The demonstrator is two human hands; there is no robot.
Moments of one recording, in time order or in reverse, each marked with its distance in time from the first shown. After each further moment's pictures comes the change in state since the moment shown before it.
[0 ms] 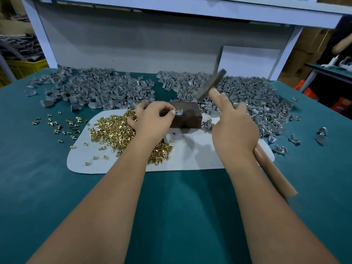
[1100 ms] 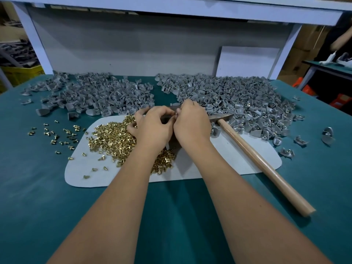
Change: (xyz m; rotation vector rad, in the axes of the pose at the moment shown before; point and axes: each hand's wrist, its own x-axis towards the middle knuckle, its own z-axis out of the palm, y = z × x) left_hand 0.001 0.001 0.001 0.037 0.030 0.046; right_hand 0.023 -0.075 0.051 0.323 -0.020 -0.159
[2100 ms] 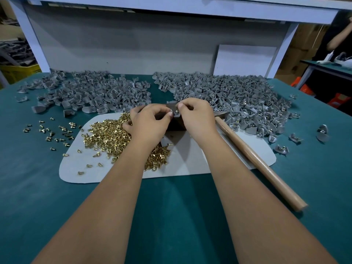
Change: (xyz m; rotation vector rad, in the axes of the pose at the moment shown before) left_hand -0.001 0.000 -0.002 -0.020 -0.020 -0.032; right_hand 0.002 0.019 -0.020 0.567 -0.131 0.164
